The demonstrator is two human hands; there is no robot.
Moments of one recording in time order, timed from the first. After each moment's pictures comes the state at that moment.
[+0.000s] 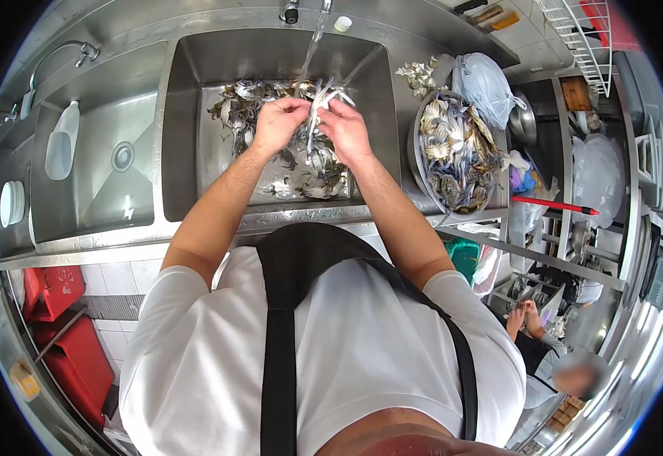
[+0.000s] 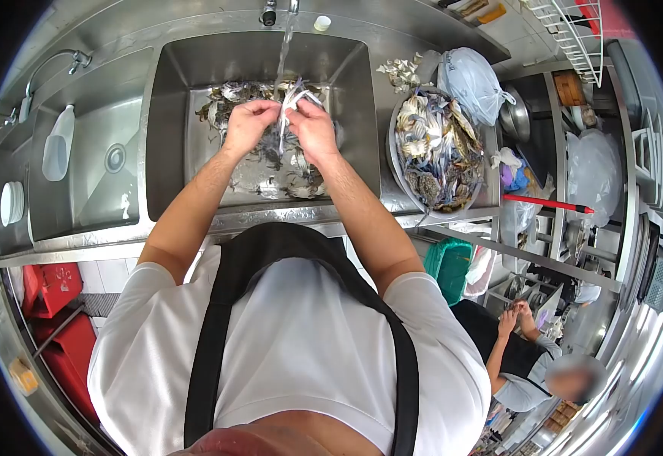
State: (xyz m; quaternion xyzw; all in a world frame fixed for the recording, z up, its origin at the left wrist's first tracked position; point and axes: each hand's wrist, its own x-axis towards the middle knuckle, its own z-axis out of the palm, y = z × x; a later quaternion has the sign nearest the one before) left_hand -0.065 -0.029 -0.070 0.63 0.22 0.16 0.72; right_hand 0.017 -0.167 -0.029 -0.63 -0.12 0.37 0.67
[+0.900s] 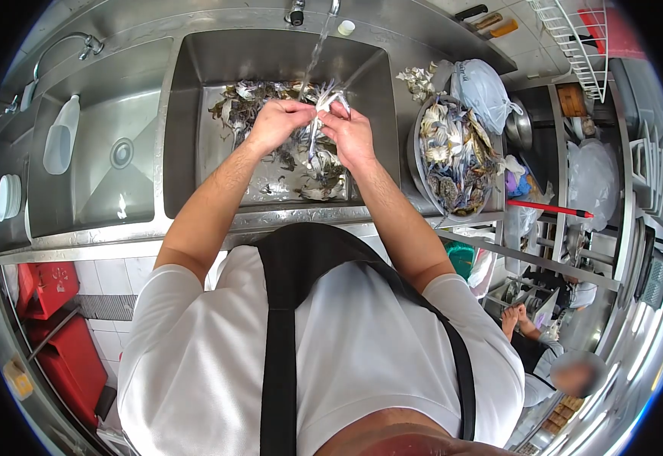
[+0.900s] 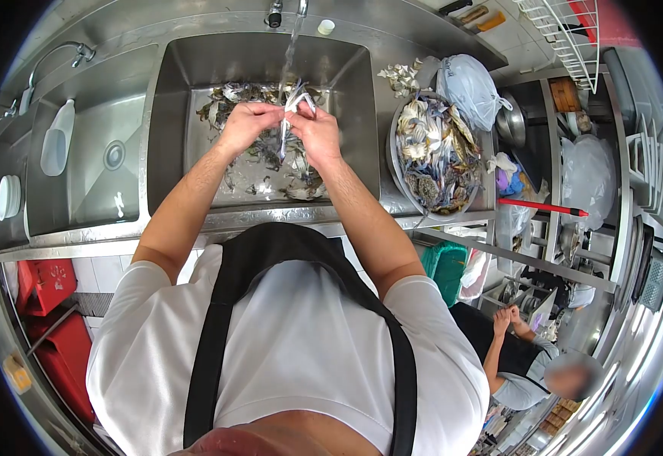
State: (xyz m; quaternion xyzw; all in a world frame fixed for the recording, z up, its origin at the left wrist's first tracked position) left_hand -0.082 -0.012 -0.045 0.61 0.18 0.06 0.77; right_hand 0.002 -0.164 -0.011 -0.61 -0.05 0.35 0.71
